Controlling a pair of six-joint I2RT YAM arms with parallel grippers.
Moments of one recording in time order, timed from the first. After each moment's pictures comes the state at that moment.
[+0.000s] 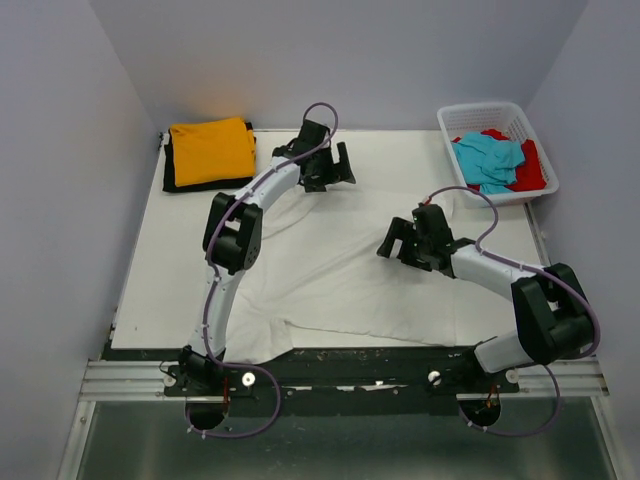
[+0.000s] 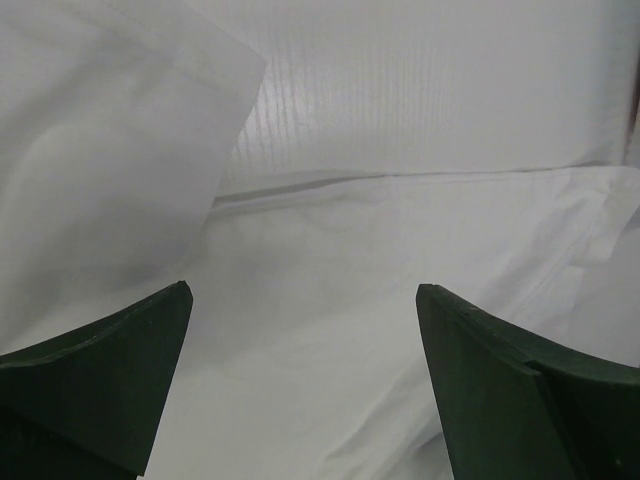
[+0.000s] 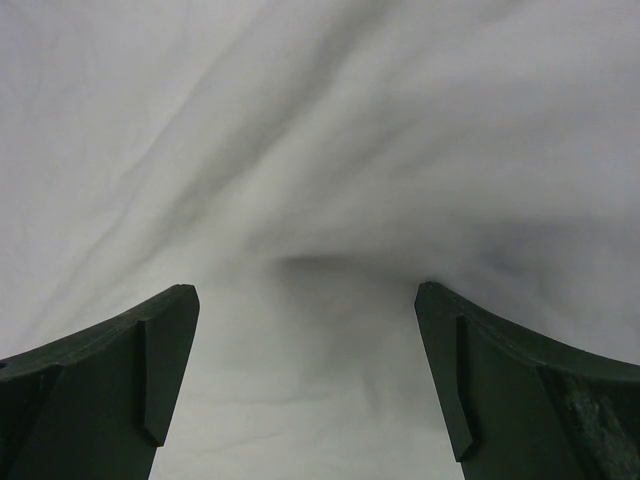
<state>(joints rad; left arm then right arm) -0.43 2.37 2.07 -0.52 0.24 -0.62 0.38 1.47 0.69 -0.09 -0.01 0.63</state>
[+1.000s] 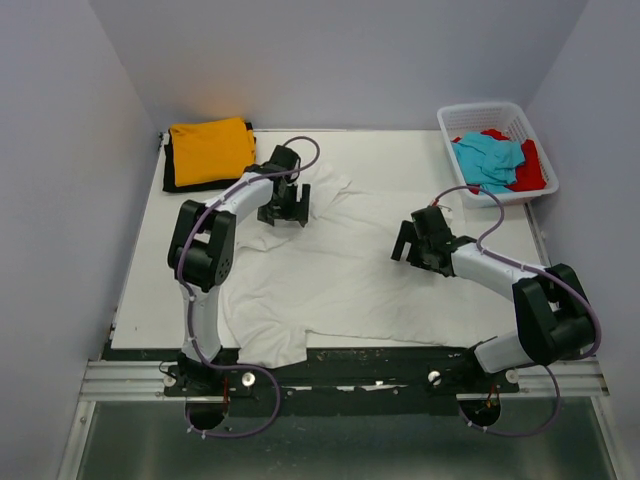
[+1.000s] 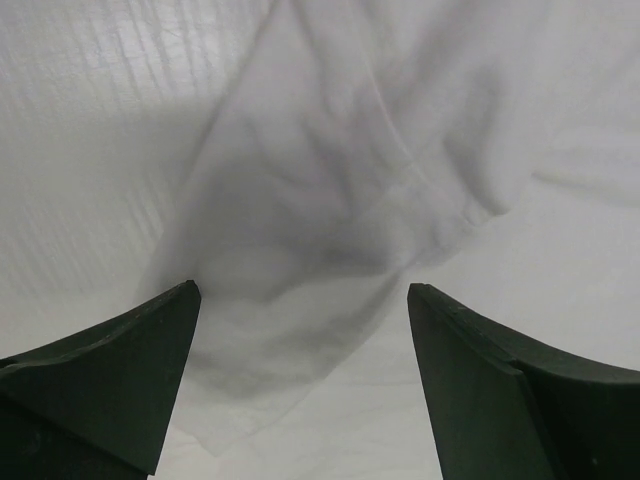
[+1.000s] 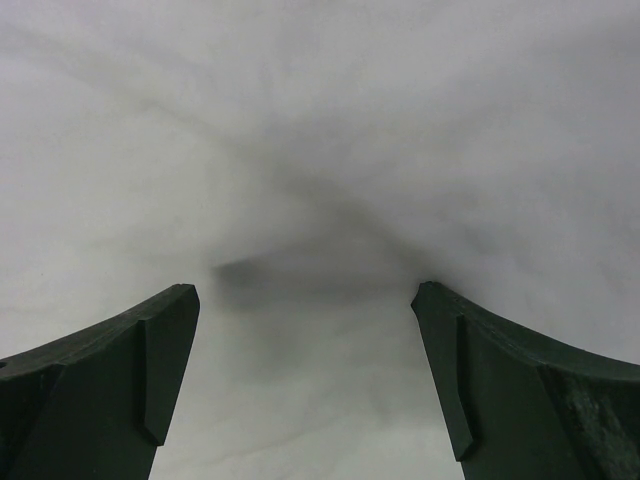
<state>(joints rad) -0.35 2.06 1.57 -0.66 0.02 -0.31 0.38 1.46 0.71 -0.23 0.23 0.60</state>
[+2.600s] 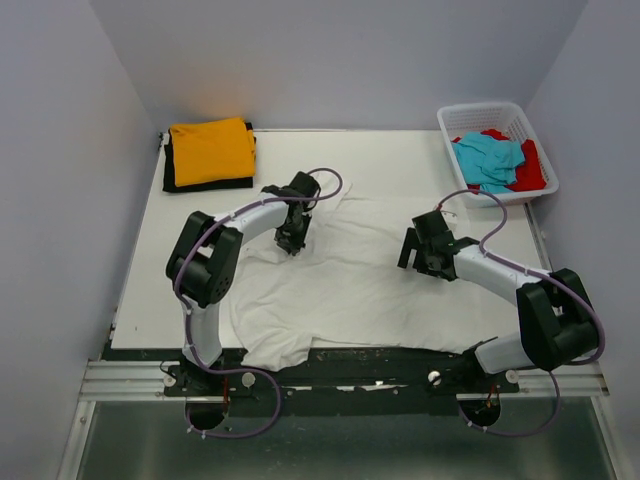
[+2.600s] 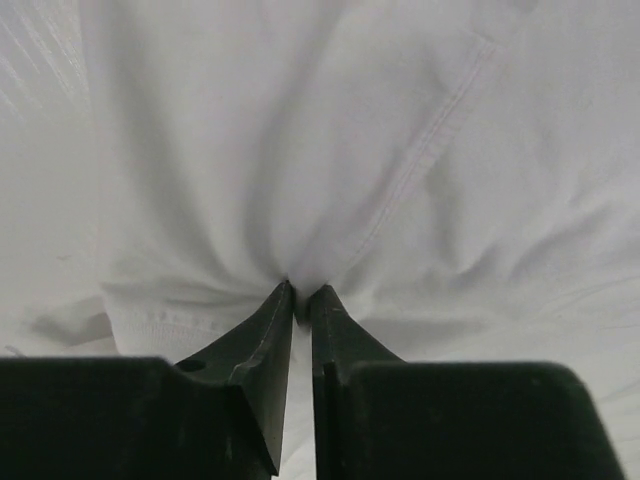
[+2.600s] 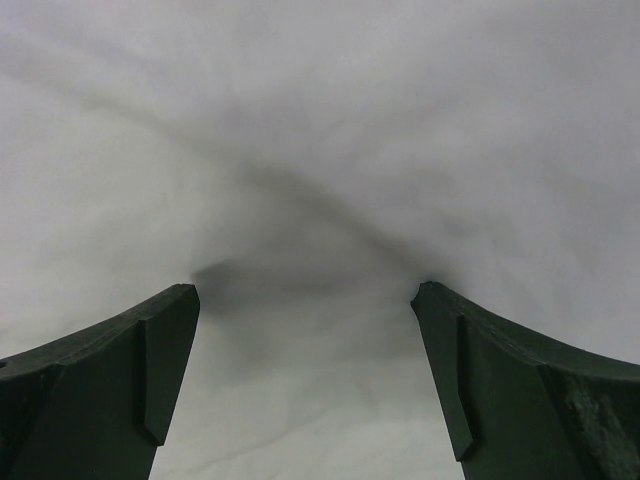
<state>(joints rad) -0.51 1.94 1.37 -0.72 -0.04 -0.23 0.38 1.43 0.70 -0.34 0.29 0.59</state>
